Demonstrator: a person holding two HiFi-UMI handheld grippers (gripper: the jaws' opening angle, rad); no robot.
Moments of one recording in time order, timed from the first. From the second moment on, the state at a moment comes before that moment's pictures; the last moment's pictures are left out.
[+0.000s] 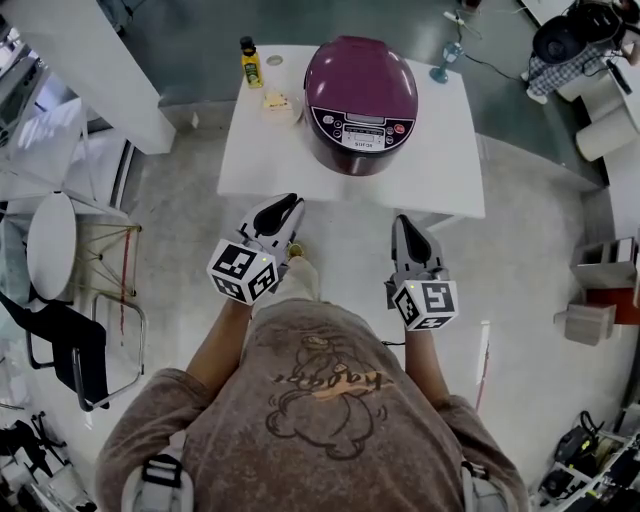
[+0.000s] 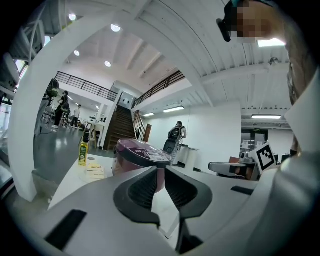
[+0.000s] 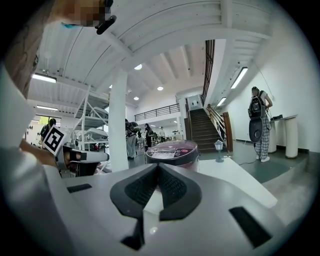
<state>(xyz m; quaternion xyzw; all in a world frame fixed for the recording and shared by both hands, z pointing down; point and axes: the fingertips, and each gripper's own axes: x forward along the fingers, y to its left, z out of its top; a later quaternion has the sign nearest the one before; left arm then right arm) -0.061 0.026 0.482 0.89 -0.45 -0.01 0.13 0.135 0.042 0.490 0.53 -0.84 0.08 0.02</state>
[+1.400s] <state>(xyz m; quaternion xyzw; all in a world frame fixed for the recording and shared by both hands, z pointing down) -0.075 0.027 0.481 0.87 -0.48 -0.01 0.14 0.129 0.045 0.500 0.52 -0.85 0.11 0.02</state>
